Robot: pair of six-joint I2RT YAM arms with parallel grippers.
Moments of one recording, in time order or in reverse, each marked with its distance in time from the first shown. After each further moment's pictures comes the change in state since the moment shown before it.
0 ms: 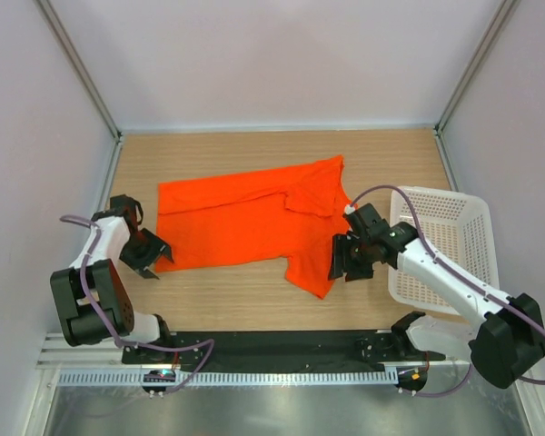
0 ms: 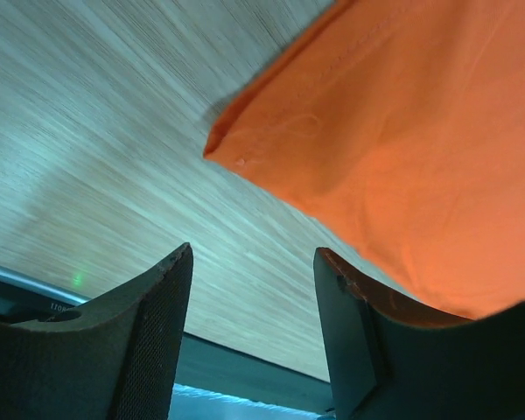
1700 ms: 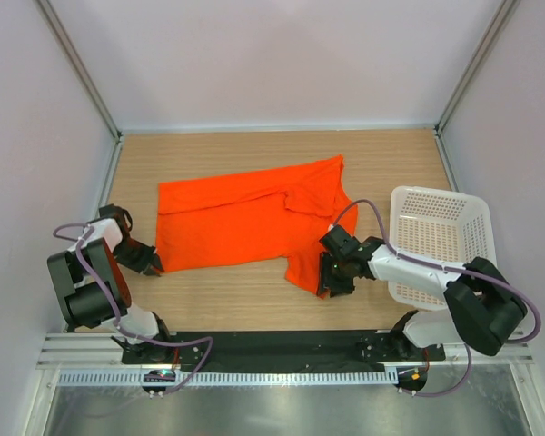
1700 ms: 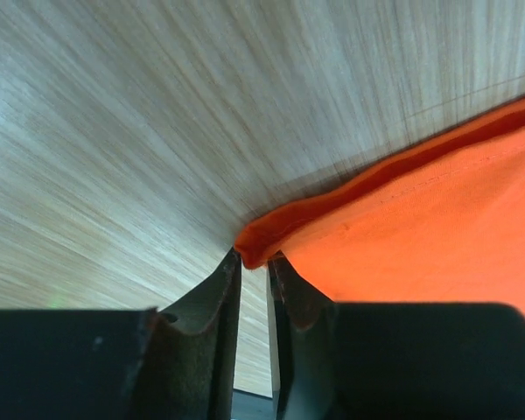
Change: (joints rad) left arm 0.150 0.132 -0.055 0.153 0.039 -0.026; right arm 0.186 0.177 -0.200 0.283 0.064 0.233
